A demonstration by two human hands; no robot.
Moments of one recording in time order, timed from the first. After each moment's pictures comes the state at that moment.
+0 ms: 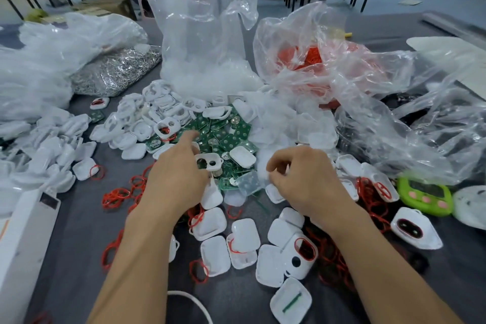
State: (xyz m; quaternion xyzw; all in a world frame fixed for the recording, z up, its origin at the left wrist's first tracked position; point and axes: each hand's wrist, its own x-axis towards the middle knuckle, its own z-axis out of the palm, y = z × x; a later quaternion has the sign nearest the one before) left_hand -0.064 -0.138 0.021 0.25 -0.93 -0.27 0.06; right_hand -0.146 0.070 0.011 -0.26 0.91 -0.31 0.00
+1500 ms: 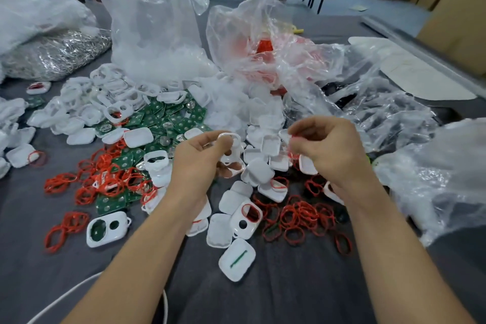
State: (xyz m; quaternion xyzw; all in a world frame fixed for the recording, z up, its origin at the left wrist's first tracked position) left_hand -0.076 -0.033 0.002 0.21 -0.58 -0.78 0.12; right_hand -0.142 0.171 0.042 -0.11 0.83 -0.55 0.01
